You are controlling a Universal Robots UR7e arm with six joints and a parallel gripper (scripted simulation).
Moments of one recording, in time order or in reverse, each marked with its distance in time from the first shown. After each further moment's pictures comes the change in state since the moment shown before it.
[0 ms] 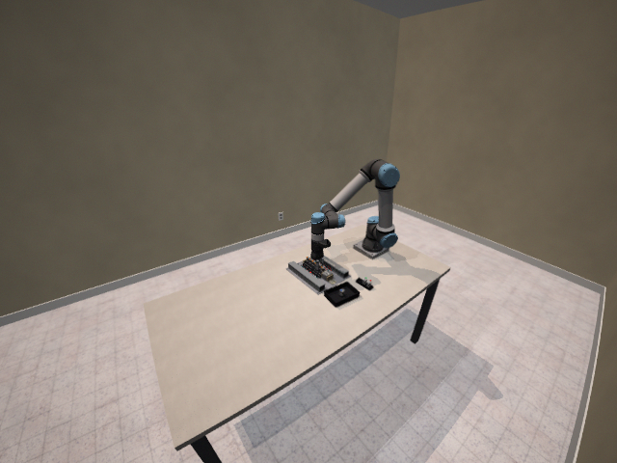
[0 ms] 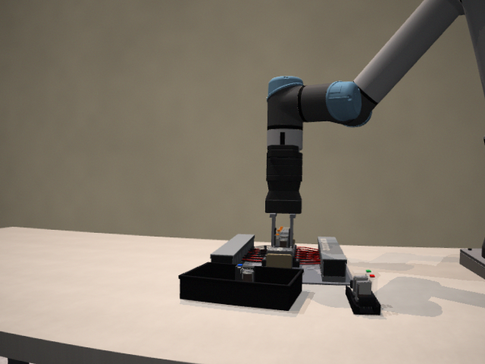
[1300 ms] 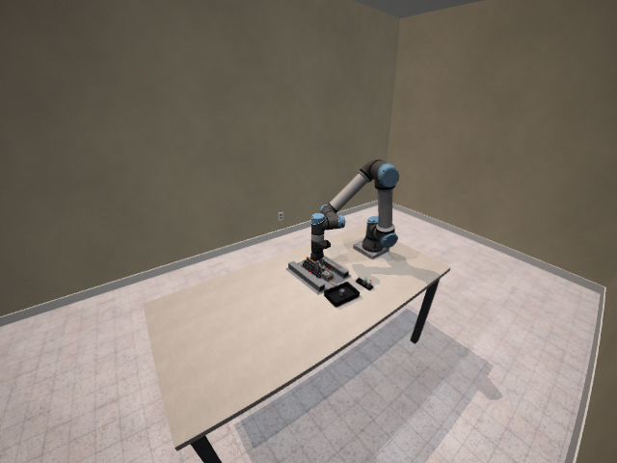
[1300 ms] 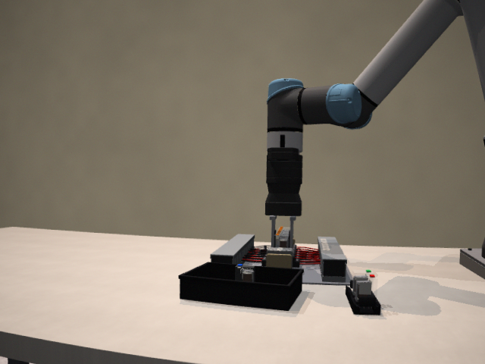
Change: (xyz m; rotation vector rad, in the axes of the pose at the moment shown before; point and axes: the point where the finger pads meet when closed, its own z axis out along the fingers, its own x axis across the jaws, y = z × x) arm 0.000 0.000 0.005 -0.001 0.001 0.000
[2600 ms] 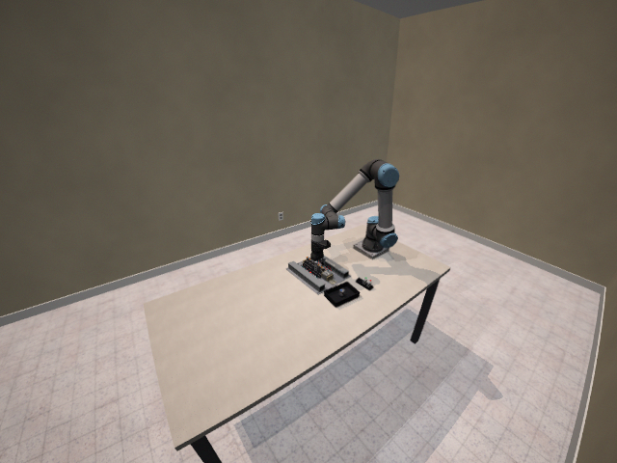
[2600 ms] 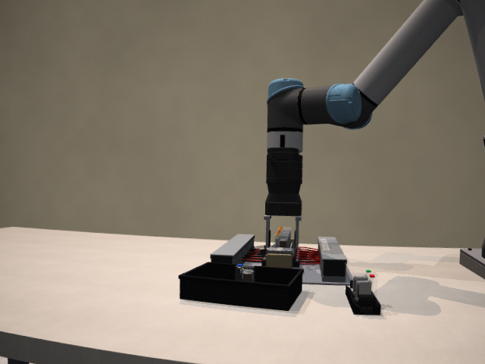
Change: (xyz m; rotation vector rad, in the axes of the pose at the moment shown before) arm 0.000 0.000 0.000 0.000 0.000 0.000
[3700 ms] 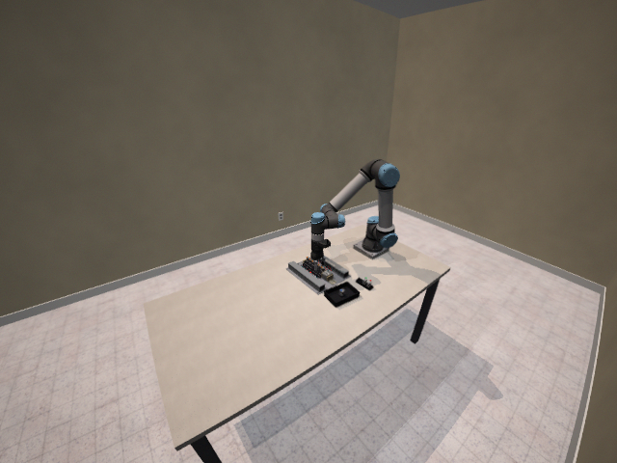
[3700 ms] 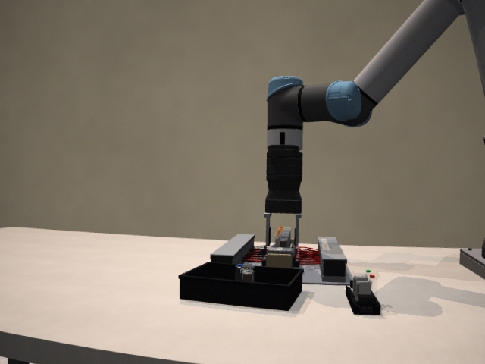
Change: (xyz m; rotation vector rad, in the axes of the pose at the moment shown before) arm 0.000 0.000 -0.005 0.002 -0.001 0.001
